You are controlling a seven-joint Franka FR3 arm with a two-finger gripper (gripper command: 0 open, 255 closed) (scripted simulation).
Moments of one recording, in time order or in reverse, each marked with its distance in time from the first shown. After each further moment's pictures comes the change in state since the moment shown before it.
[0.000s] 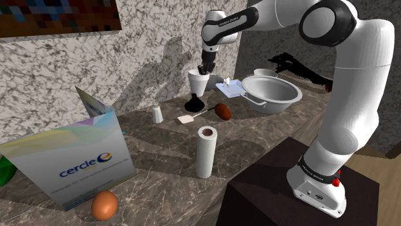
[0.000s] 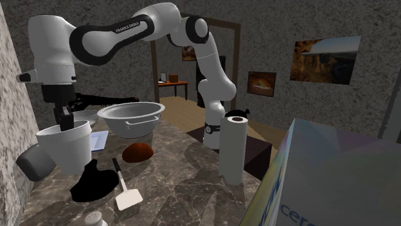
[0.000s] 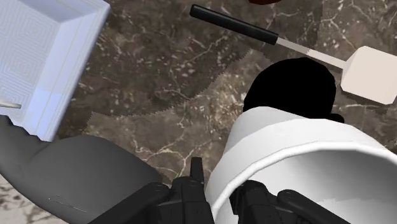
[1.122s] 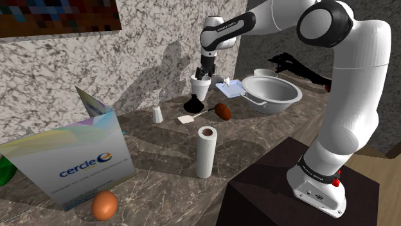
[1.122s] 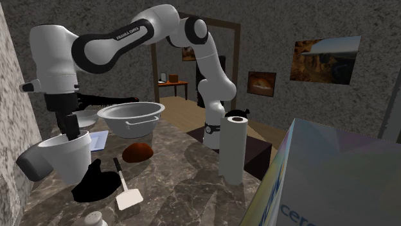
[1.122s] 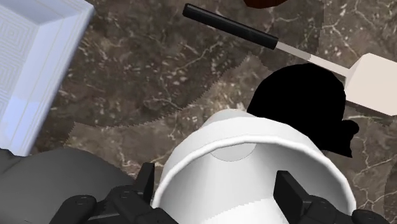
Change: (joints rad) arm 0.007 0.021 0.005 -0.027 0.004 0.023 -0.005
